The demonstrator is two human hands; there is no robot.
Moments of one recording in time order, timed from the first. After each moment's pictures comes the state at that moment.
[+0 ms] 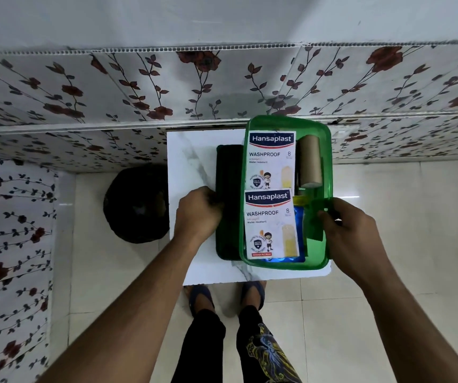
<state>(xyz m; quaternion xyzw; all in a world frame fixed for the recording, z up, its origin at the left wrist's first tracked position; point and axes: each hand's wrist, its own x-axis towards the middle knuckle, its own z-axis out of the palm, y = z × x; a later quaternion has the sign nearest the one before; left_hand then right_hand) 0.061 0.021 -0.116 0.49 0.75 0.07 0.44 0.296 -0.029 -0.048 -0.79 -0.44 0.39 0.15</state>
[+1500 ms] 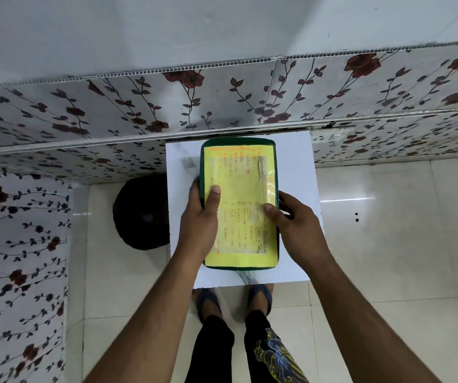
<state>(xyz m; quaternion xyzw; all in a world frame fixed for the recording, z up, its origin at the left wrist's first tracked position) 0.083 0.008 -0.079 0.36 0.71 0.26 0.55 0.259 -0.018 -0.084 -0.70 -0.35 0.57 0.27</state>
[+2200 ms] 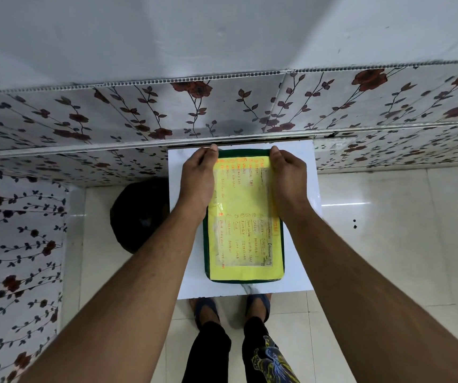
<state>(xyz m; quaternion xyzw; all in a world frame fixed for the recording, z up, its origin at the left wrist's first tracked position) 0.080 0.095 -0.104 0.30 0.67 0.36 0.58 0.234 0.082 -0.107 -0.72 -0.30 0.49 0.39</state>
